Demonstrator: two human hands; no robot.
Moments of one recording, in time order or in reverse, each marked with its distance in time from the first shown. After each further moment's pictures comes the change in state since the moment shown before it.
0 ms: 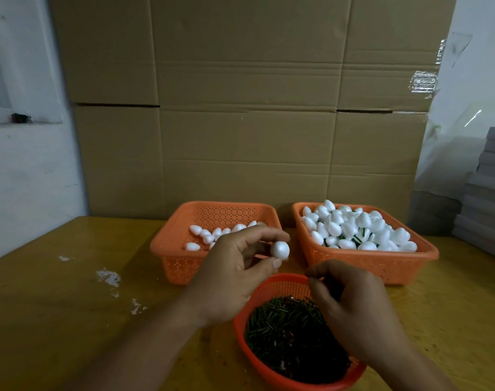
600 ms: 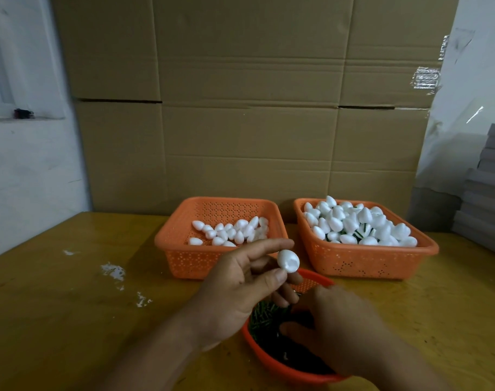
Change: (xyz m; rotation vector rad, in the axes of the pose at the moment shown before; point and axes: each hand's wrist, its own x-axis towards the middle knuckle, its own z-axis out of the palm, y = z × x) left_hand -0.027 0.006 0.009 -0.325 -0.091 -0.135; right_hand -0.007 -0.011 0.011 -0.597 -0.496 -0.086
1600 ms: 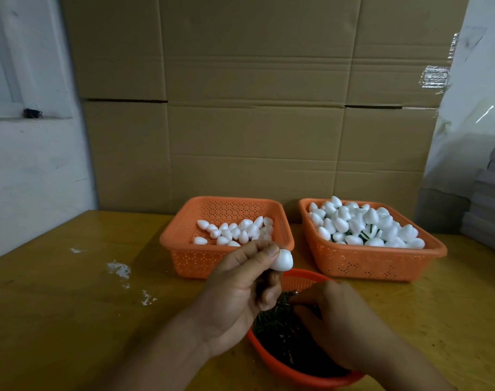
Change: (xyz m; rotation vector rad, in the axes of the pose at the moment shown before) left_hand 0.001 0.004 0.004 -0.301 0.132 -0.182; right_hand 0.004 -0.002 0.000 0.200 0.136 -0.073
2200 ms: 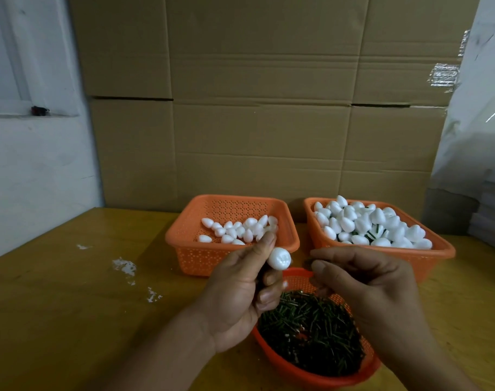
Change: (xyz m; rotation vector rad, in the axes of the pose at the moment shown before) left_hand 0.001 -0.001 -0.002 -0.085 0.027 -0.024; right_hand -0.007 -0.017 -0.023 1.112 0.489 0.001
